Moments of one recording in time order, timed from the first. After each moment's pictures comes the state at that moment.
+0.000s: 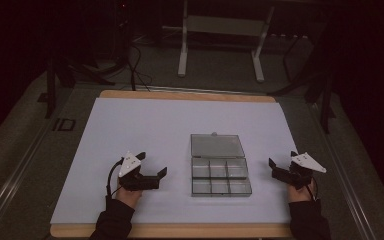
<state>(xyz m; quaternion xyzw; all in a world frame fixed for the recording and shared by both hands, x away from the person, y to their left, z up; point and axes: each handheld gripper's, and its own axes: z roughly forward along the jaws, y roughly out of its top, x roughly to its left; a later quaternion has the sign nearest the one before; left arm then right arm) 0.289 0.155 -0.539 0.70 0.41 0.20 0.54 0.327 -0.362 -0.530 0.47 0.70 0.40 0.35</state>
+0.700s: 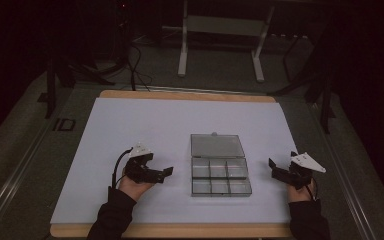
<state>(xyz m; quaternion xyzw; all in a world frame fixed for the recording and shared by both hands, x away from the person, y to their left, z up) 0.315 0.138 -0.506 0.76 0.43 0.08 0.48 0.327 -0.361 -0.531 0.47 0.70 0.40 0.35</state>
